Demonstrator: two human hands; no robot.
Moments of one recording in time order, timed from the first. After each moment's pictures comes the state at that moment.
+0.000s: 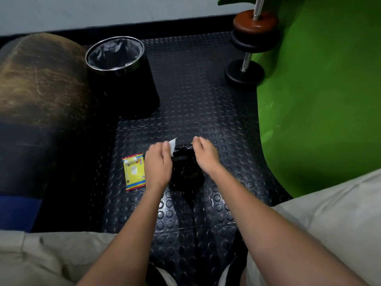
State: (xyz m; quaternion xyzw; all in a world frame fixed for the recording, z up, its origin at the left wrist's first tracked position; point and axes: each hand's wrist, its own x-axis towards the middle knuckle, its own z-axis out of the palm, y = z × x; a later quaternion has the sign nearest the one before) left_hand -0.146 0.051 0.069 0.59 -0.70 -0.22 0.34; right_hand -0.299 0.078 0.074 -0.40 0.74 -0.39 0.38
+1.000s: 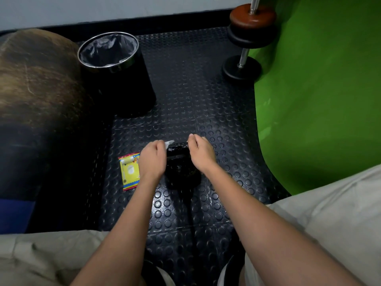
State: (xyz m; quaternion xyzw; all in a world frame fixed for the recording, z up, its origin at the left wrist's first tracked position) left_hand -0.148 0.038 0.088 0.64 -0.66 -0.28 0.28; right_hand -0.292 0.072 0.074 -0.42 0.75 -0.36 0.35
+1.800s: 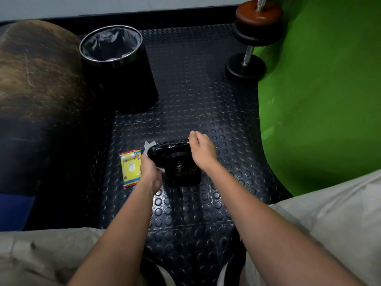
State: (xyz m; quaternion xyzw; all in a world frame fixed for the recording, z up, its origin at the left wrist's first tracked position) left_hand -0.140 0.040 0.063 0.62 -0.16 -0.66 0.41; right_hand -0.289 0.070 0.075 -0.43 0.75 -0.37 0.35
